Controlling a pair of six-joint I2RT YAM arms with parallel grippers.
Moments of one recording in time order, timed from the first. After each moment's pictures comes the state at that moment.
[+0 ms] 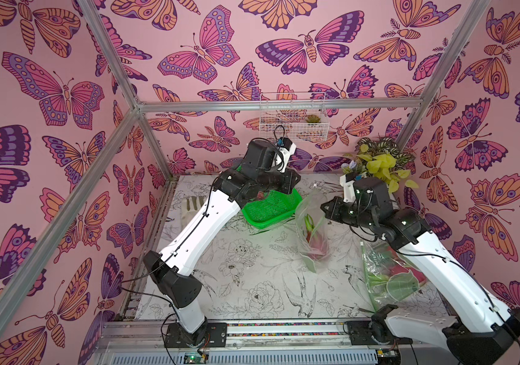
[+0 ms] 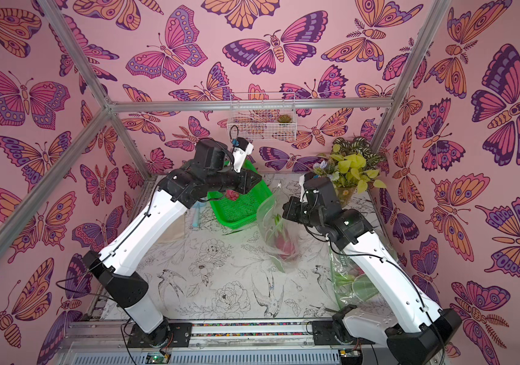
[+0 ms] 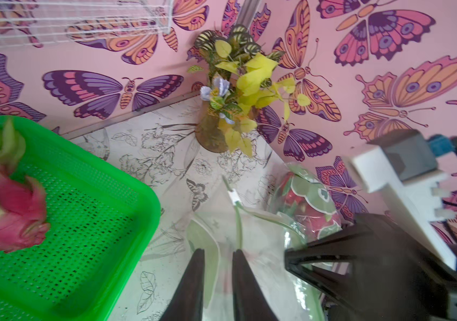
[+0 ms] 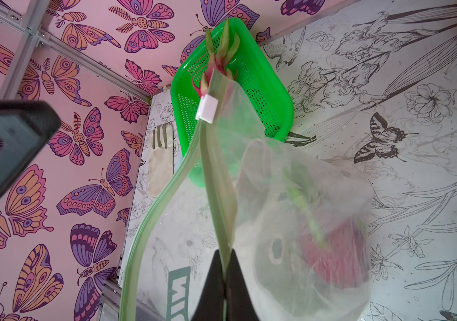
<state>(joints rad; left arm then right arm) -0.69 1.72 2.02 -0.80 0.26 -0.26 0.53 1.19 1.34 -0.75 -0.10 0.73</state>
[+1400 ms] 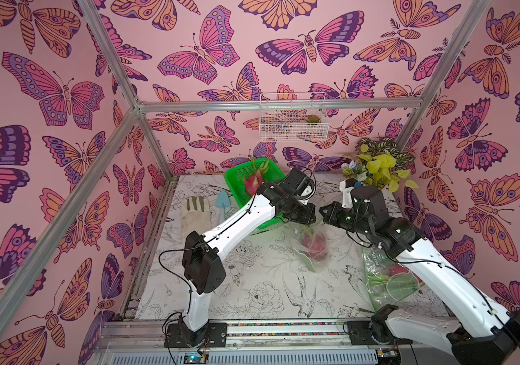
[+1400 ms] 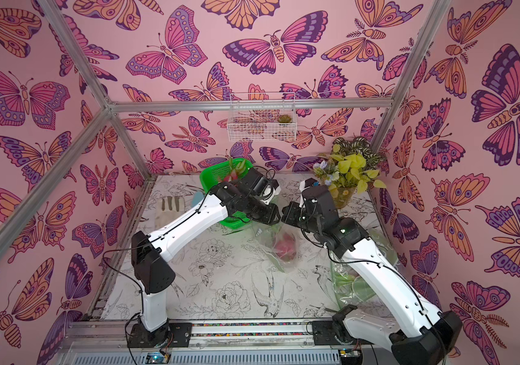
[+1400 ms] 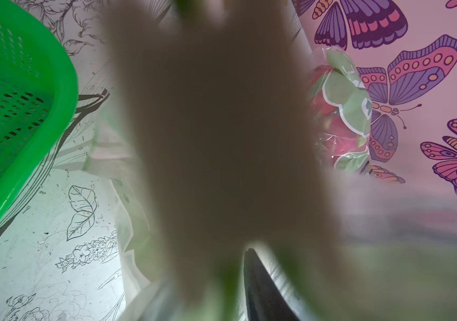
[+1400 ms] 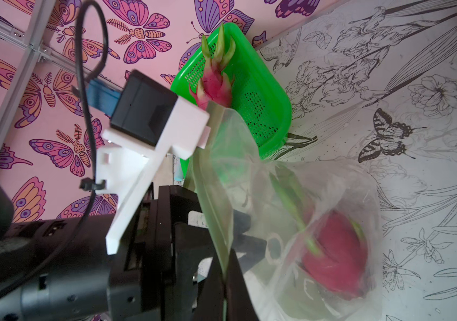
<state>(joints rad) -0.80 1.96 1.98 -0.98 0.32 -0.38 0.55 1.14 1.20 -0.63 -0.05 0.78</state>
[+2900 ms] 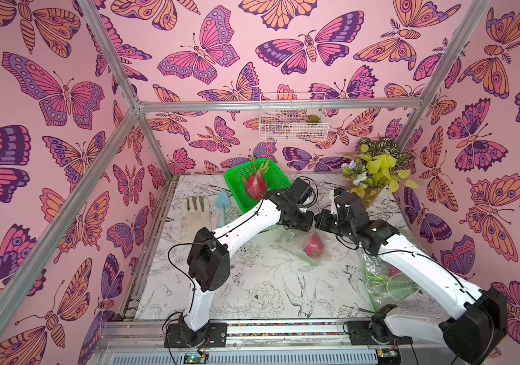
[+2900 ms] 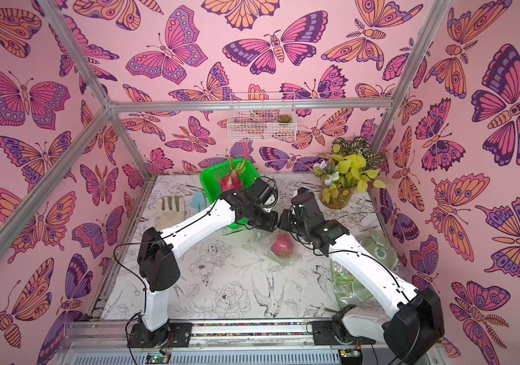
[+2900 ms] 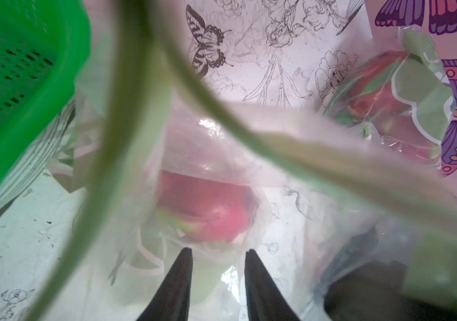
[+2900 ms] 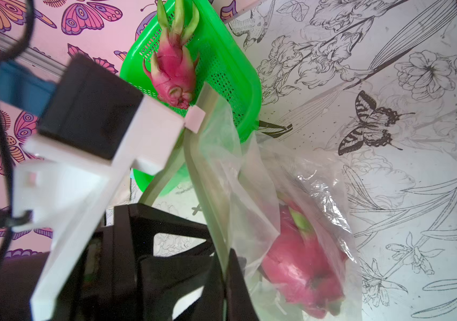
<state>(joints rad) -0.81 1.99 1.87 -0.92 0.25 -0.44 0.55 1.23 1.04 -0.48 -0.01 0.74</state>
